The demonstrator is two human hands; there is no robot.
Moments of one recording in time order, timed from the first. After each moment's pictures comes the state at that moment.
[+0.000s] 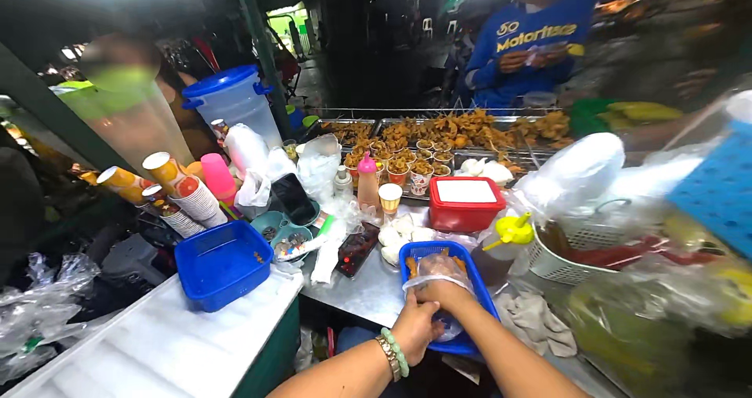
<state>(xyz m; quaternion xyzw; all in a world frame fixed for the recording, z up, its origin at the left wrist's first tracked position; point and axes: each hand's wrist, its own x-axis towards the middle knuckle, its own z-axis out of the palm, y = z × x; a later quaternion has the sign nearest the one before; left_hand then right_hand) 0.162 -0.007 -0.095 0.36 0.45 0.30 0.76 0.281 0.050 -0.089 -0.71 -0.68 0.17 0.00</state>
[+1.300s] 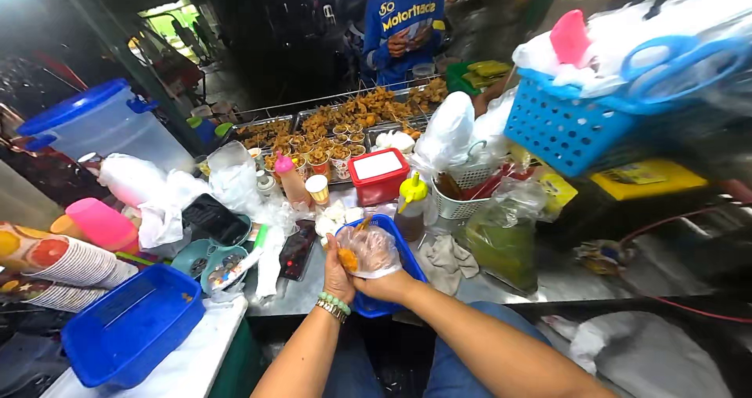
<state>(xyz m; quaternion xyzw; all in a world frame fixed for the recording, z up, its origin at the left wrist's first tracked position) 0.169 0.038 -0.080 0.33 0.27 0.50 0.75 0.267 -0.008 -0.086 -0.60 -0.69 0.12 0.39</state>
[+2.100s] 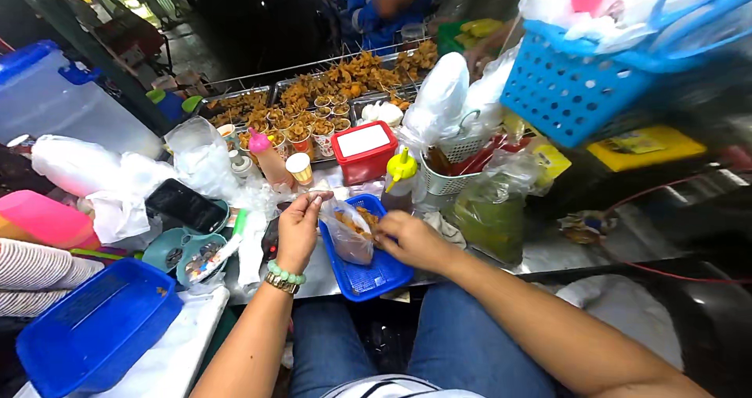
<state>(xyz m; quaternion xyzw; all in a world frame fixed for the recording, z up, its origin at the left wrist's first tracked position) 0.146 0.073 -0.019 0.67 0.38 0.44 0.46 0.348 -0.037 -0.060 -0.58 -0.74 0.13 0.32</state>
